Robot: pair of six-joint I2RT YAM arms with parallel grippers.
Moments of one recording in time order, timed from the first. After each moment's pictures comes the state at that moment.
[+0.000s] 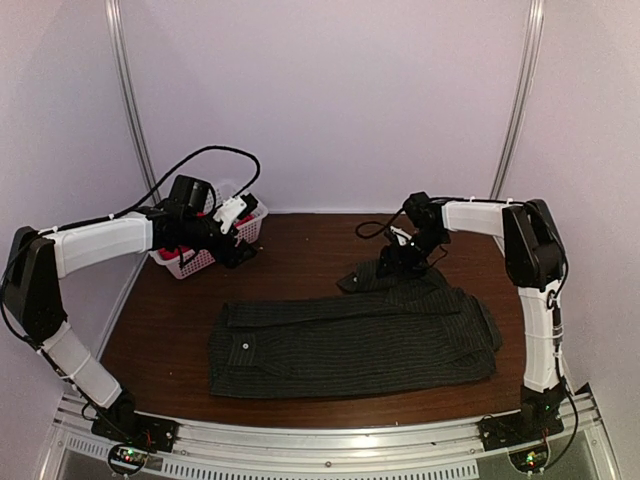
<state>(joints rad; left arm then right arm) -0.42 1.59 1.16 -0.29 0.23 0.40 0.35 2.22 1.72 -0.76 -0.41 0.18</state>
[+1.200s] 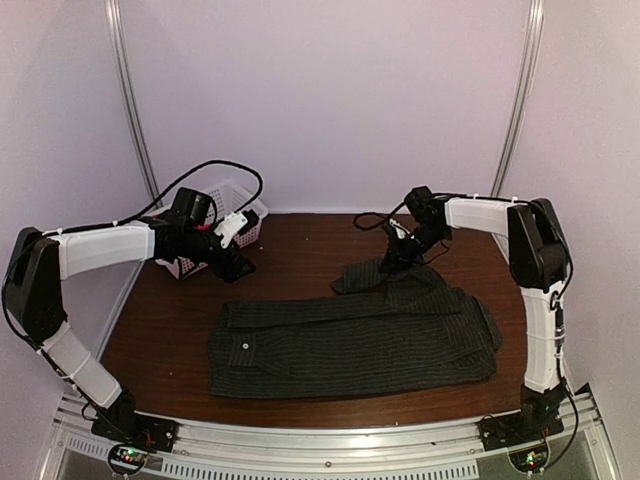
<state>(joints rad) -0.42 1.59 1.09 -0.29 0.26 0.43 0.35 2.20 1.72 -0.75 -0.54 0.24</state>
